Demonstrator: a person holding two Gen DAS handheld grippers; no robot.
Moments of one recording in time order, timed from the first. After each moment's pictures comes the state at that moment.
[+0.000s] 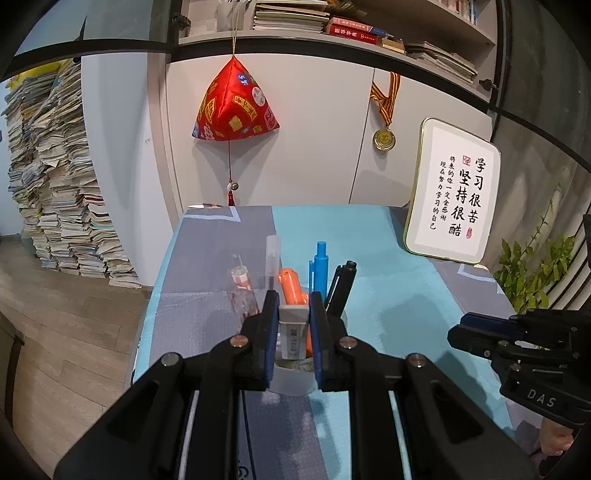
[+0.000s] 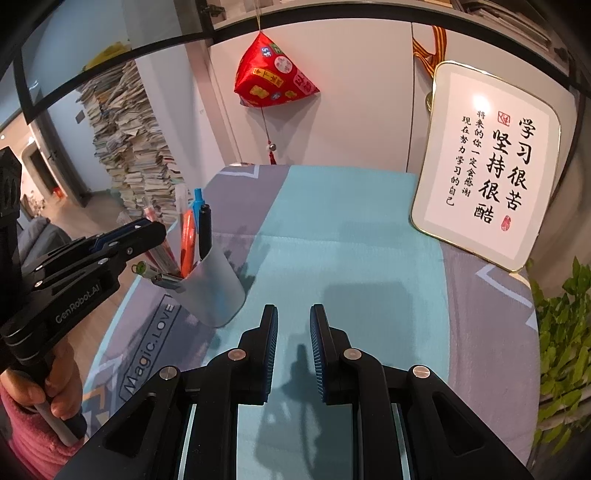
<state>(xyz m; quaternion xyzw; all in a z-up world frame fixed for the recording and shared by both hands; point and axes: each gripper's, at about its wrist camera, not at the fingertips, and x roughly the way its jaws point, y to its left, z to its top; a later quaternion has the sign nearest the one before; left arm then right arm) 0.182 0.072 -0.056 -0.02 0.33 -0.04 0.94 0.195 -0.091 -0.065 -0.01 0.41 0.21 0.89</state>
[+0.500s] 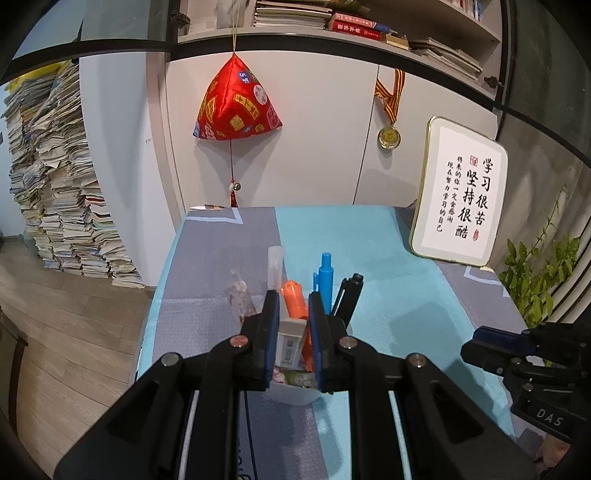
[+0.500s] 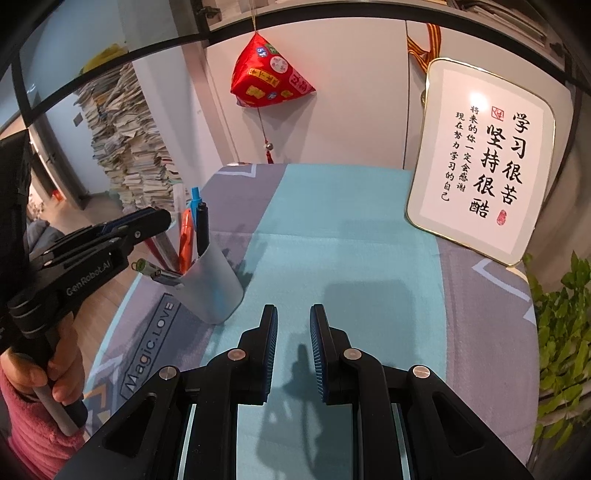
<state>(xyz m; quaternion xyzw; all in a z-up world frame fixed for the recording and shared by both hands) 0.192 0.070 -0.057 -0.01 0.34 -0.04 0.94 0.193 -0.096 -0.064 0.00 0.41 0.20 0.89</state>
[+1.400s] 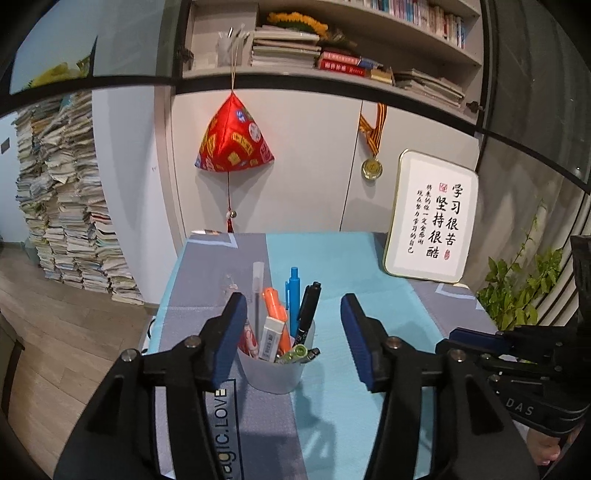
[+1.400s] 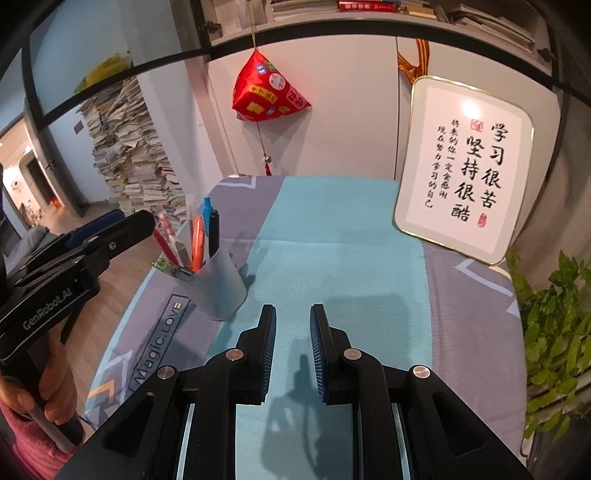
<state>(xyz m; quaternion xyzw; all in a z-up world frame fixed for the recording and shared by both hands) 0.141 0.059 -0.022 -0.02 0.28 -0.04 0.96 0.164 -0.109 -0.044 0.00 0.39 0.19 0.90</state>
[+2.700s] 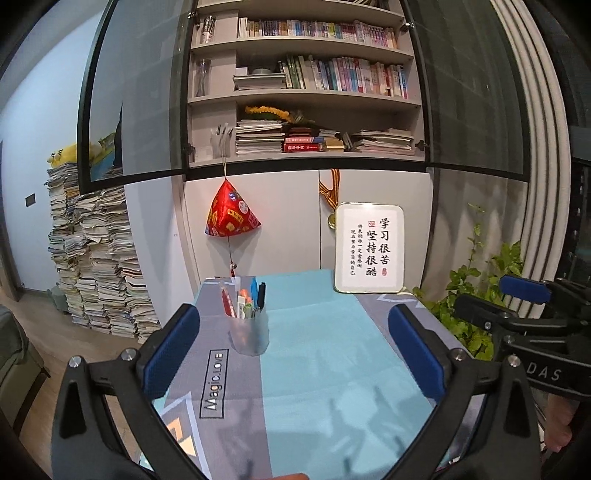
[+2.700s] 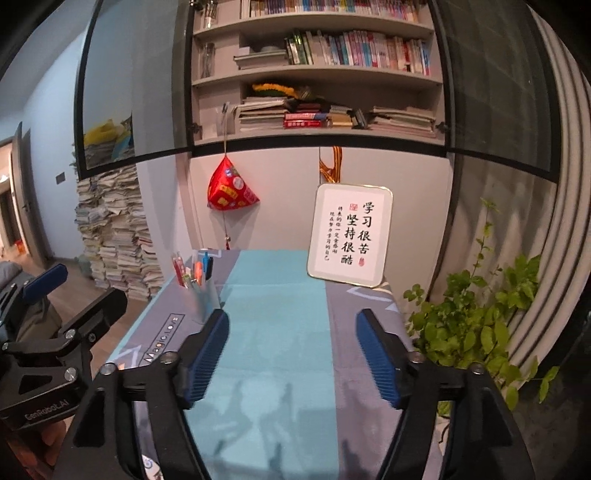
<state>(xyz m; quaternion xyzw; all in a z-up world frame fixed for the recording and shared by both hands) -0.063 -0.017 0.023 0.03 0.15 -0.03 0.99 -0.051 -0.186 0.032 0.00 0.22 0.08 0.97</state>
